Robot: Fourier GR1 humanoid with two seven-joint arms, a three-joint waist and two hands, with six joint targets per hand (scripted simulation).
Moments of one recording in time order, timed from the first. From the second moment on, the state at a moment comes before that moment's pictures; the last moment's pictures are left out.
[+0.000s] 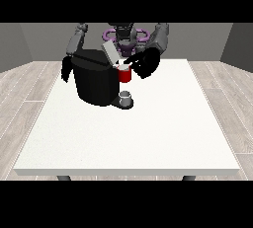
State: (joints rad) left arm -1.20 0.44 0.23 -0.71 -0.51 -0.21 0.01; right arm -0.45 -0.15 -0.12 -1.03 -0.08 0.12 -0.36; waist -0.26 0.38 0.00
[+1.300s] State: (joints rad) left arm -0.43 0.08 0.26 -0.84 -0.22 -0.36 -0.35; right arm -0.07 -0.14 -0.16 -0.90 -0.10 0.17 -0.47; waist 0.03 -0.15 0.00
